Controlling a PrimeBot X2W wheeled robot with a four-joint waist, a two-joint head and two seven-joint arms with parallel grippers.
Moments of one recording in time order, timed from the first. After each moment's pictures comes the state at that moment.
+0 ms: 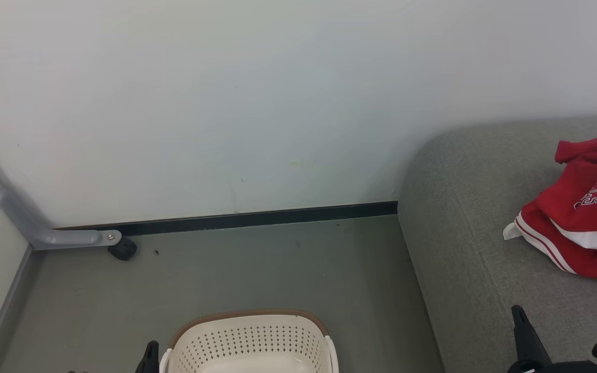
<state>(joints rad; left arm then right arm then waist) 0.00 0.09 -0.13 0.26 -0.93 0.02 -0.06 -0.06 -0.13 0.09 0.28 0.88 0.06 -0.07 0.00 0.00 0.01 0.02</state>
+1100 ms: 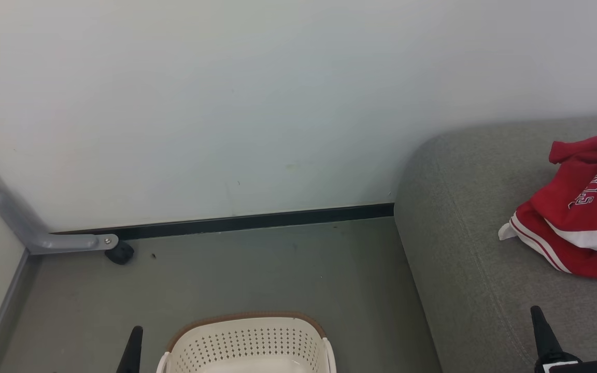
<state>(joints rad) -0.04 0.06 -0.01 0.28 -1.31 -0.06 0.04 -0.07 -0.08 -0.04 0.29 1.29 0.09 0.04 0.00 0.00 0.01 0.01</state>
